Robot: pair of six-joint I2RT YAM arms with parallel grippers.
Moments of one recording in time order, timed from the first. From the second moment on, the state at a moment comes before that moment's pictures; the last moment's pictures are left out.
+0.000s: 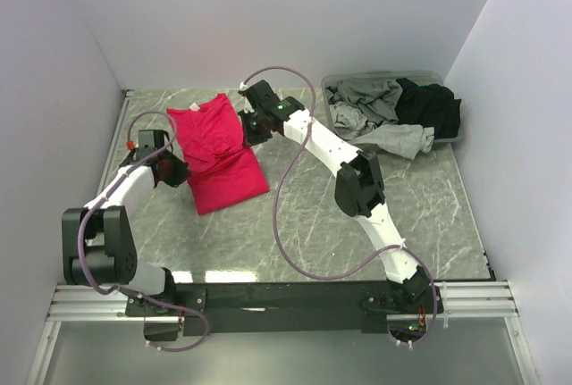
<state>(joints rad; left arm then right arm) 0.05 1.42 0.86 -0.37 0.06 -0.90 0.71 2.42 2.36 -0.82 -0.16 0.35</state>
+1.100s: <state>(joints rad) 0.17 1.45 0.87 -0.32 0.09 -0.78 0.66 2.32 2.08 -0.60 -0.16 0.38</state>
